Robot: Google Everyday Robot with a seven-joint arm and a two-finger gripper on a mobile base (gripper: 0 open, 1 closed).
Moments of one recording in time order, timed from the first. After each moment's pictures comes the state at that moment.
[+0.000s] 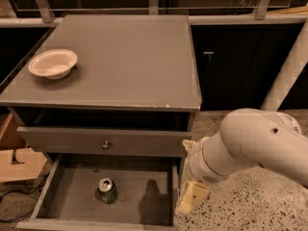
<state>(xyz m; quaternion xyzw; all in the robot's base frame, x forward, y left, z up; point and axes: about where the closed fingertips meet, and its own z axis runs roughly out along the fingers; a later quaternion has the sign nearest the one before) 0.392 -0.087 0.714 -0.61 0.76 0.09 0.20</state>
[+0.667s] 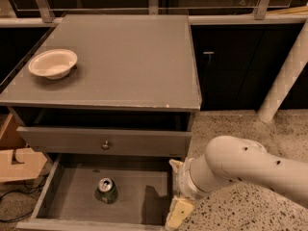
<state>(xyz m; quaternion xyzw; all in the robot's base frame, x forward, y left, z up) 0.384 -0.057 0.625 -0.63 0.73 0.15 0.20</state>
